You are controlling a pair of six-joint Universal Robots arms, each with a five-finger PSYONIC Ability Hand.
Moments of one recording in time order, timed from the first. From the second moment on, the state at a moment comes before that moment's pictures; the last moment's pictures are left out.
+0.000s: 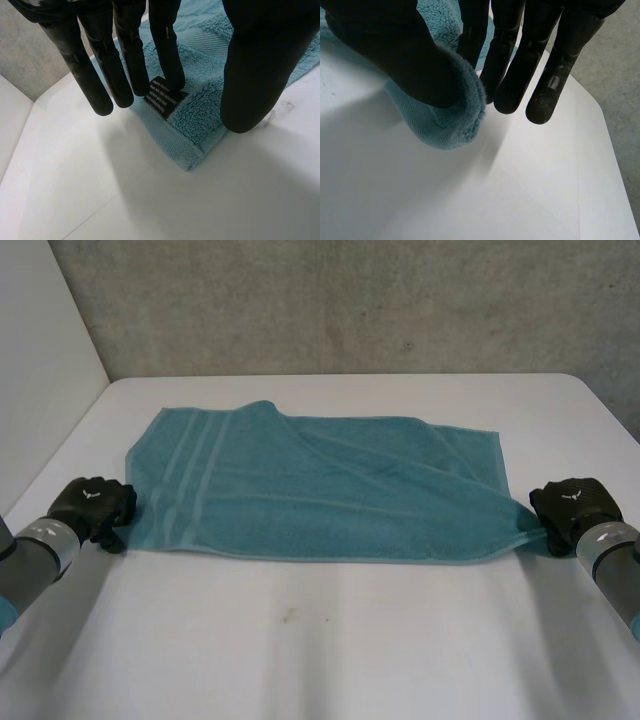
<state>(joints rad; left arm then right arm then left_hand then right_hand) 4.80 -2.15 -1.67 3.42 -1.23 3.68 1.63 -1.12 1.74 -0.23 1.46 2.57 0.69 0.68 0.69 0.68 0.50 0.97 1.18 1.19 1.19 0.99</state>
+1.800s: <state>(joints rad) 4.87 -1.74 -1.85 3.18 -1.21 3.92 1.57 -1.28 1.67 0.04 1.47 2.24 1.11 1.20 1.19 1.20 0.96 0.97 1.18 1.19 1.19 0.99</state>
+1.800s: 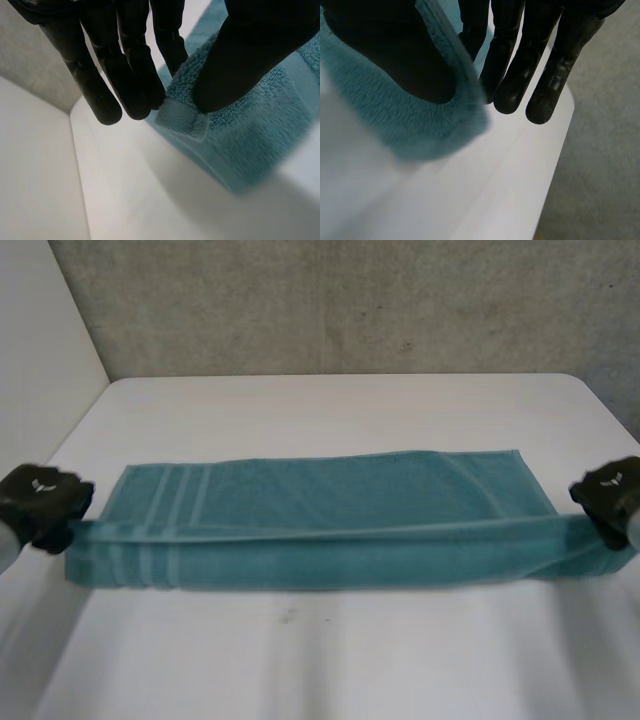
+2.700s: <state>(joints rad) 4.59 -2.33 -1.29 3.57 -1.48 3.92 1.80 -0.62 0.87 -0.26 1.69 2.38 0.25 0.25 0.26 0.25 0.07 0.21 0.22 0.22 0.23 0.06</state>
